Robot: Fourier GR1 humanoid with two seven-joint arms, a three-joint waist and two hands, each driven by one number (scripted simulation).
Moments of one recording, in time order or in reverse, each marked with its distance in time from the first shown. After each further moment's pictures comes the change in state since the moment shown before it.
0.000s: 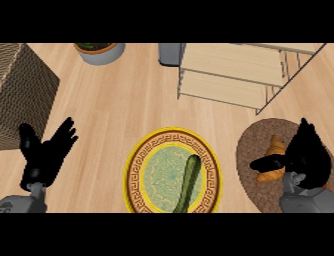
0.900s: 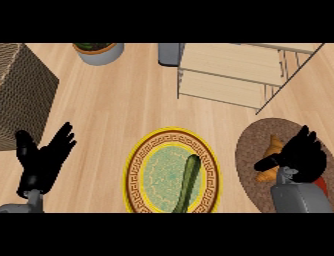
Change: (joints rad) left arm 0.052 -0.019 0.022 -0.047 -0.031 -0.022 0.007; right arm -0.018 0.130 -0.171 0.191 0.210 0.018 -0.098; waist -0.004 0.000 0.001
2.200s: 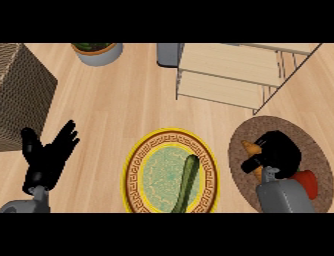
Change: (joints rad) left arm -0.022 -0.065 0.057 0.018 -0.073 -0.038 0.011; right arm -0.029 0.035 0.041 0.135 -0.015 -0.063 -0.186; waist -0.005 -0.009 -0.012
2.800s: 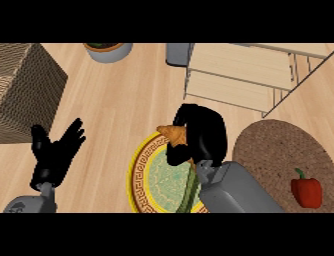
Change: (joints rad) left arm -0.028 -0.017 -0.020 0.023 -0.017 -0.008 -0.002; right arm -0.305 0.024 0.495 -0.140 -0.286 -0.069 0.003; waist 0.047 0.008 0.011
